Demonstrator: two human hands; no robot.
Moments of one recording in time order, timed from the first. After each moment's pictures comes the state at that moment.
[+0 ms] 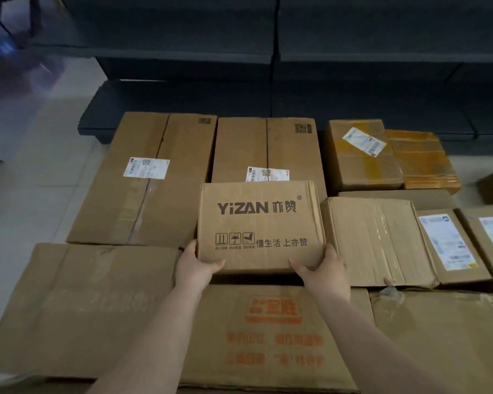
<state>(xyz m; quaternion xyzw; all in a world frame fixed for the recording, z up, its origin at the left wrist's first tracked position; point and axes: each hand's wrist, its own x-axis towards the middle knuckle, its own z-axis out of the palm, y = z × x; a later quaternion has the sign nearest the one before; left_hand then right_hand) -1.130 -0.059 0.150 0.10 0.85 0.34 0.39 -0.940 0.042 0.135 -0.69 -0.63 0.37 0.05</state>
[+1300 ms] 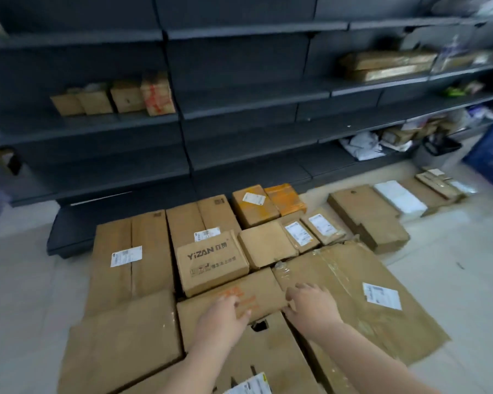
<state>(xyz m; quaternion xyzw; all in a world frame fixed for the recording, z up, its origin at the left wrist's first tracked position) -0.965 -0.253 0.466 0.57 0.76 0.05 0.30 -0.786 -0.212 0.485 -0.59 -0.79 0.13 -0.09</state>
